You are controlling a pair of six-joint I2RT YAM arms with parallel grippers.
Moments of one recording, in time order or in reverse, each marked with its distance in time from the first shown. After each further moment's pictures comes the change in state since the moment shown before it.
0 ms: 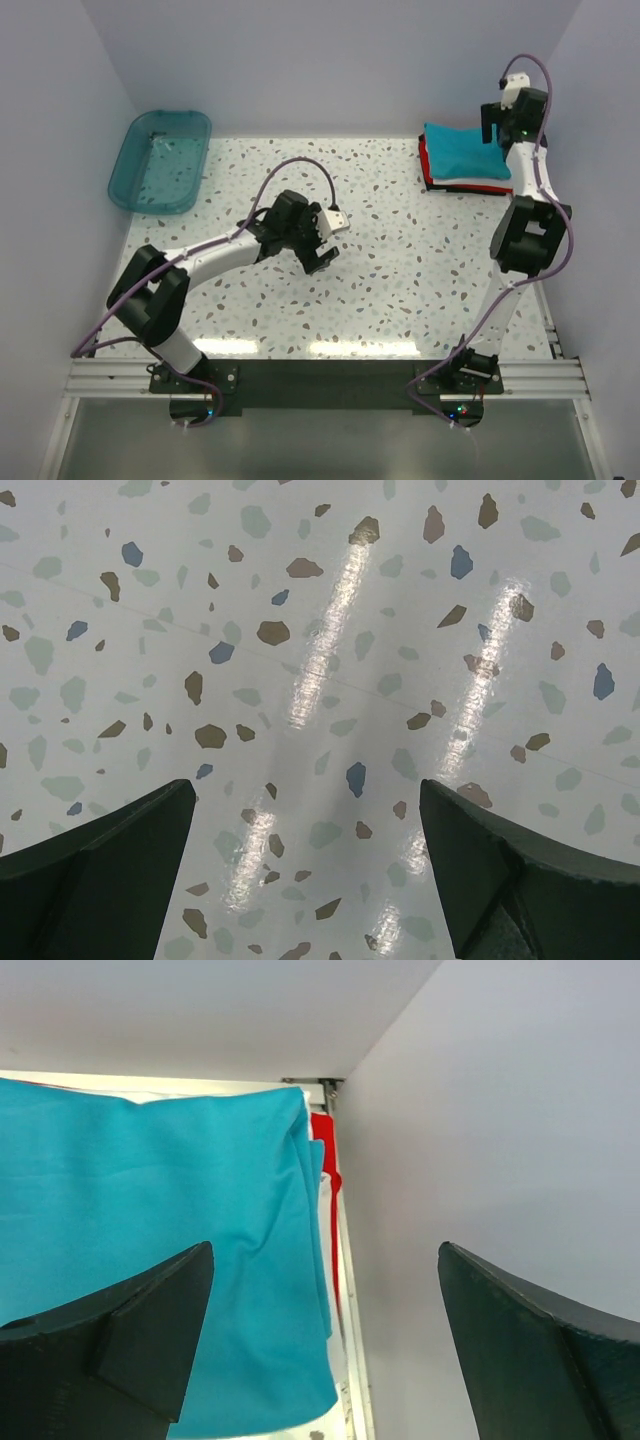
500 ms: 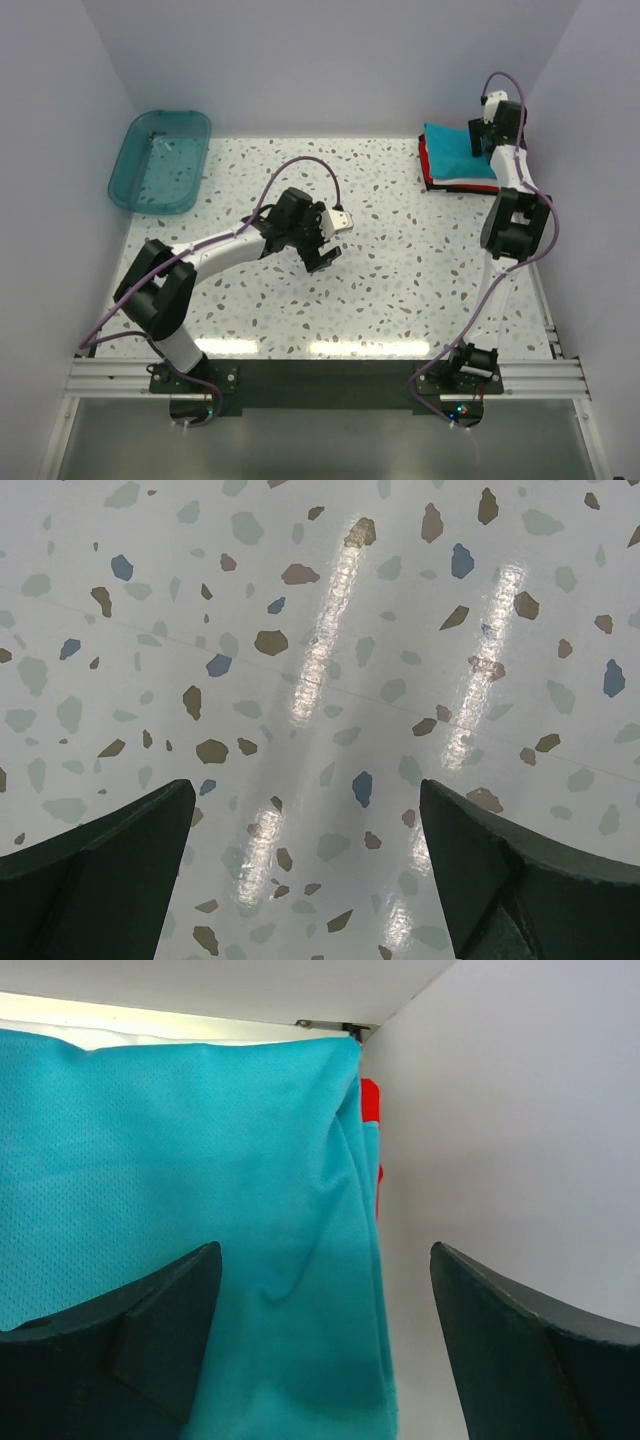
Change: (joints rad) left arm 0.000 0.044 0.043 -0.025 0.021 0.037; right arm 0.025 0.223 0.143 -0.039 0.061 -0.041
